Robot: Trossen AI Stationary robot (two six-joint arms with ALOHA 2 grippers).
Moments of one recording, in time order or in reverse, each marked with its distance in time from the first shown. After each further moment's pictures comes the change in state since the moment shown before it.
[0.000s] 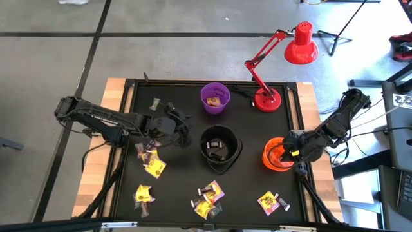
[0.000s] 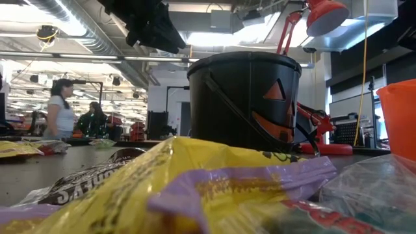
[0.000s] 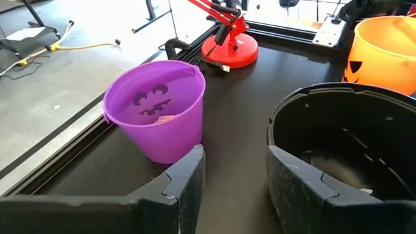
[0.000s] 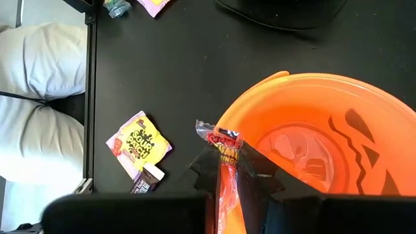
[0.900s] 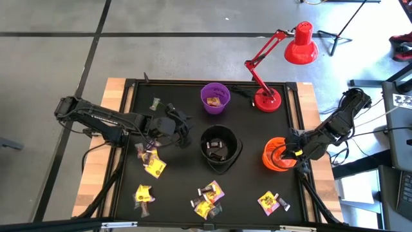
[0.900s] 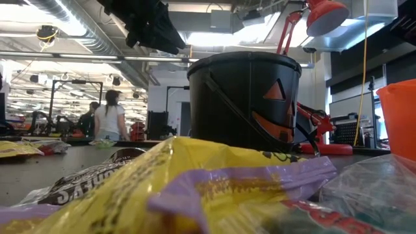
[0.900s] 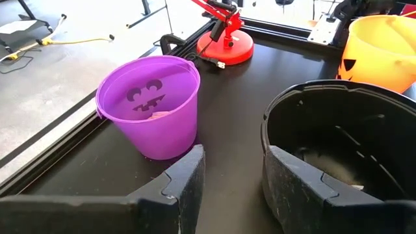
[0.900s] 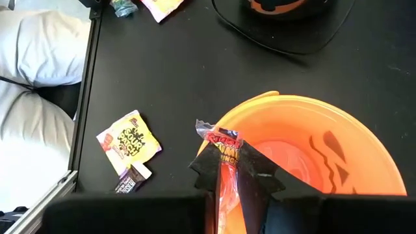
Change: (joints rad) left arm 0.000 0.000 0.000 -0.008 0.023 -0.021; right arm 0.000 0.000 0.054 -0.044 0.036 -0.132
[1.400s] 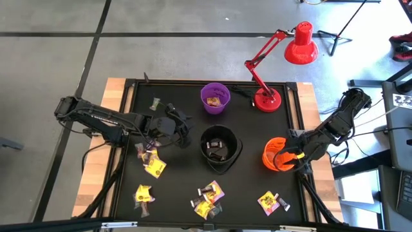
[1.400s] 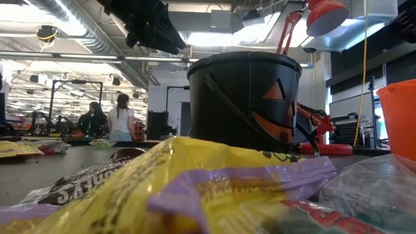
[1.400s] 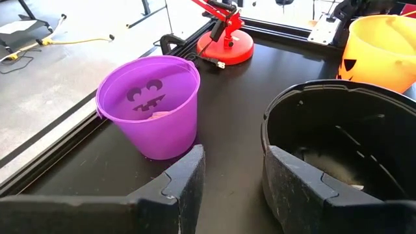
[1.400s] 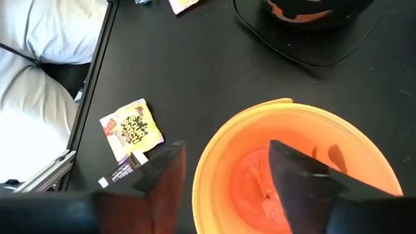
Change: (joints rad) left arm 0.000 0.000 0.000 -0.001 0.000 0.000; right arm 0.000 0.000 0.000 0.020 -0.035 -0.132
